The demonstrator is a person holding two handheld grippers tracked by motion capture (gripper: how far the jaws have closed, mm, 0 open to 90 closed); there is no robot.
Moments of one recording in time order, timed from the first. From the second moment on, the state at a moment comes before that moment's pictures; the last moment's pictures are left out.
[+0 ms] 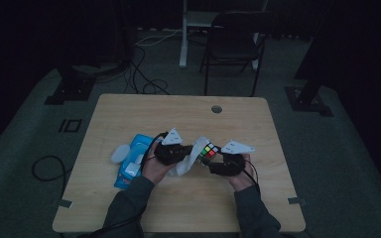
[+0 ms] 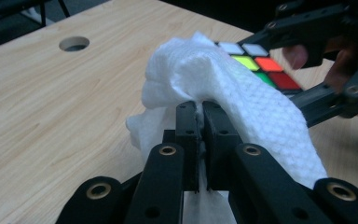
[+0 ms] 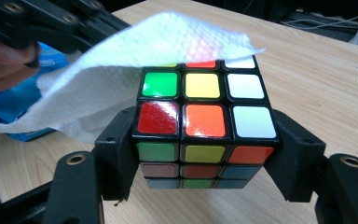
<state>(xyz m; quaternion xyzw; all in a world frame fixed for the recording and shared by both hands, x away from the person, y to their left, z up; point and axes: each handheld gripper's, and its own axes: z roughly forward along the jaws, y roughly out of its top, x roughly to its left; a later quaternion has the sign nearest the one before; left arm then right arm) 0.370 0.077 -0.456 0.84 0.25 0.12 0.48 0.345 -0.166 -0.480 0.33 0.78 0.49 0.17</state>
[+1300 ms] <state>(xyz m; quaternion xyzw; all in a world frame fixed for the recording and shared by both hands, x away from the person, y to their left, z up) 0.361 0.054 -0.476 0.88 0.21 0.12 0.41 0.348 -0.175 -0.478 0.36 0.77 0.51 0.16</state>
